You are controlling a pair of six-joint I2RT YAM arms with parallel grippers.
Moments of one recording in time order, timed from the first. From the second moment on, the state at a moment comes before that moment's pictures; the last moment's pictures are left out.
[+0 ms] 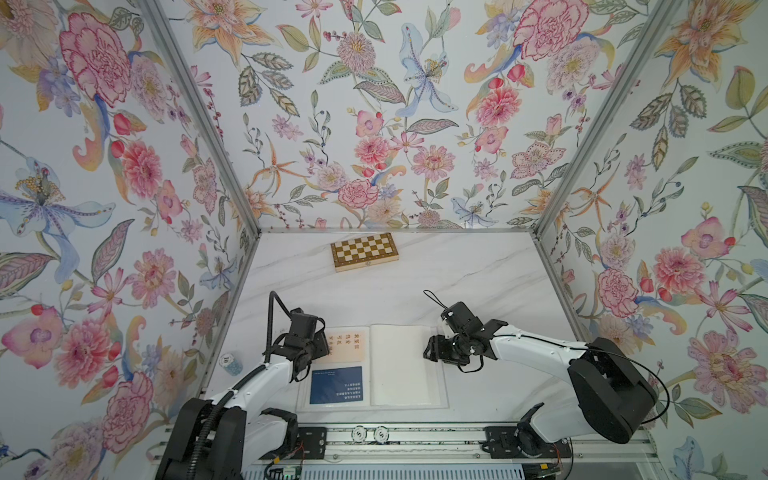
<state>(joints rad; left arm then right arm) -0.26 1.16 0.40 -0.25 -0.11 -0.53 0.66 1.46 0.70 -0.39 -0.26 0.70</state>
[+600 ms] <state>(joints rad) -0.39 1.35 0.52 -0.16 -0.06 -0.54 0.45 1.43 0.67 -0.38 -0.24 0.67</state>
